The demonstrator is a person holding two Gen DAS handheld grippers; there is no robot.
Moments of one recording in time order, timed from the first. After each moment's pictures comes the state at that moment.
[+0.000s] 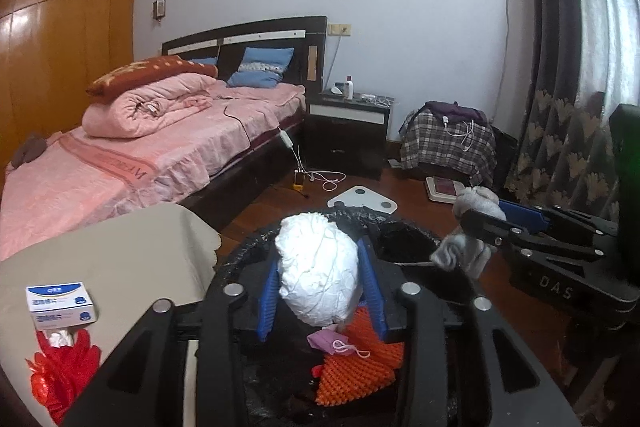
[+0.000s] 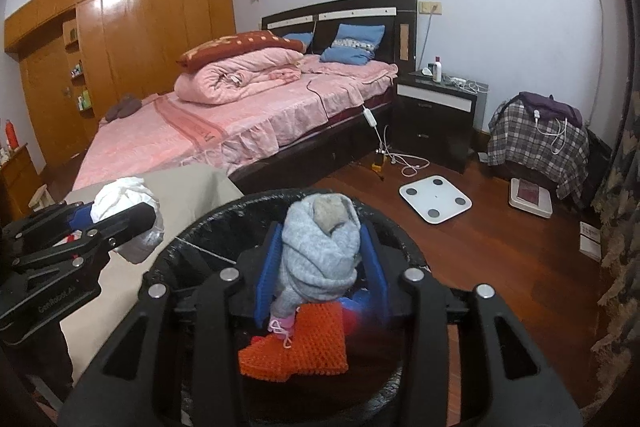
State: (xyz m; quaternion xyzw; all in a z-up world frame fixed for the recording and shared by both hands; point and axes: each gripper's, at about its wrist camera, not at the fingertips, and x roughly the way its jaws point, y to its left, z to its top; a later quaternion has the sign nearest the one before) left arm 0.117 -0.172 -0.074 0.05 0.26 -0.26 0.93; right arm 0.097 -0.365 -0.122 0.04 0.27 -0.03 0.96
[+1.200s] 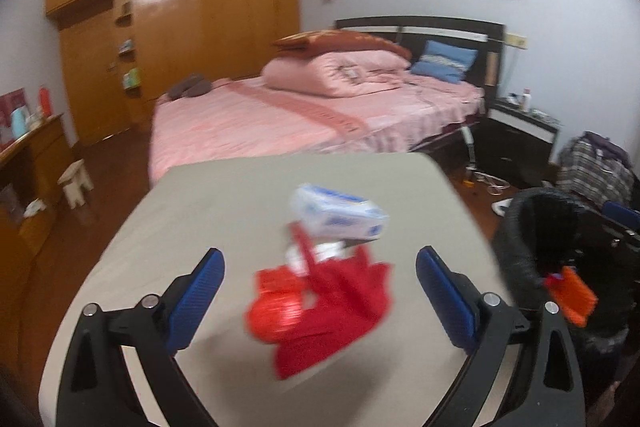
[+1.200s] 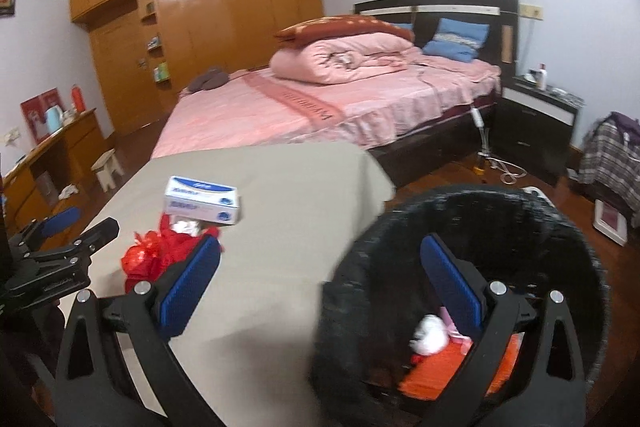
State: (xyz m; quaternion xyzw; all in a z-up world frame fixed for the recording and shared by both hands) left arm 0.095 0.100 -0.108 0.01 0.28 0.04 0.96; right arm 0.138 -0.170 -0.132 0.02 0.28 0.14 0.95
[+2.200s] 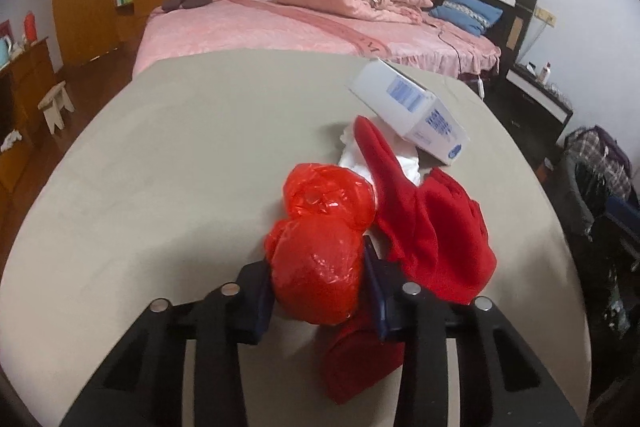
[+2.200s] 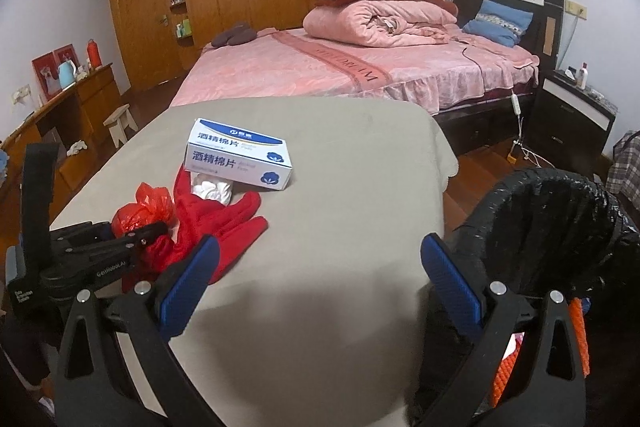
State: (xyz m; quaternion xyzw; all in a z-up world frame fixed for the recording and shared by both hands) left arm 0.143 0.168 -0.199 -0.07 0.40 0.02 0.91; right arm 0.176 -0.089 -0.183 -0.02 0.33 0.18 0.93
